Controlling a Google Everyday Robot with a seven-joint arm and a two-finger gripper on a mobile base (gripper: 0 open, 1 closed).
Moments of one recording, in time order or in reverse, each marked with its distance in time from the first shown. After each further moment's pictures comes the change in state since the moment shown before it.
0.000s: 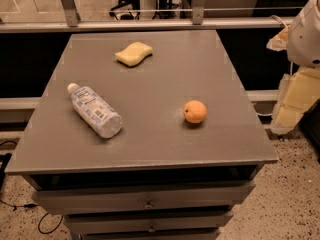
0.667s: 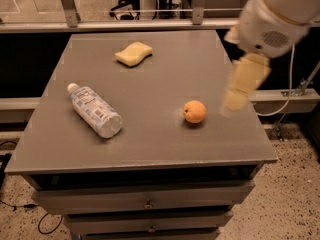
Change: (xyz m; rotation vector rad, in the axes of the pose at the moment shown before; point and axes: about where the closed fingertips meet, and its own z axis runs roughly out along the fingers) arm -0.085 -0.012 0.020 -0.043 -0.106 -0.027
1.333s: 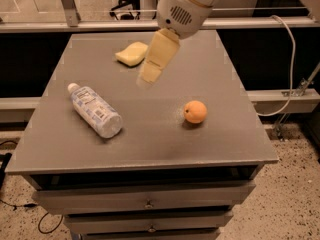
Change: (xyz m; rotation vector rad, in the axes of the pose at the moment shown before) arm -0.132 -0.022 0.041 -0.110 -0.161 0.099
